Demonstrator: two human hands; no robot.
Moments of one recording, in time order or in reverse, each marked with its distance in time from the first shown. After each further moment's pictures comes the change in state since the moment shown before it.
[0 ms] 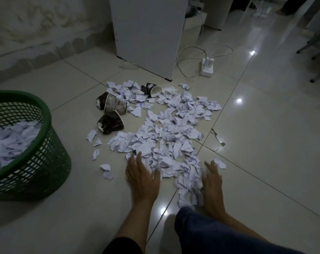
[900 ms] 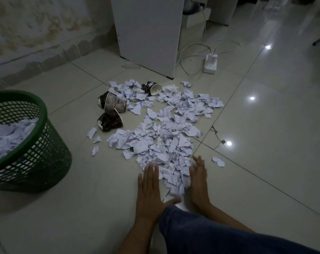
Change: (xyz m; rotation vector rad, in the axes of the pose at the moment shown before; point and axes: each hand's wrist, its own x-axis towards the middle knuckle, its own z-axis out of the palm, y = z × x) left_hand -0.058 0.002 0.014 0.352 -0.279 0.320; right_hand 0.009 -0.017 0.022 0.162 -0.051 -0.042
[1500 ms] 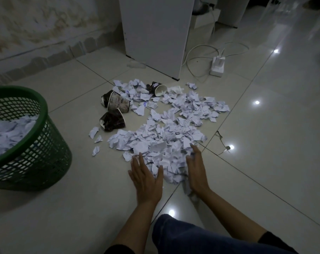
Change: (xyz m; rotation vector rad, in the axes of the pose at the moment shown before) left_hand 0.052 0.001 -0.002 -0.471 0.255 -0.425; right_hand 0.063 -0.003 0.007 0.161 -0.038 0.008
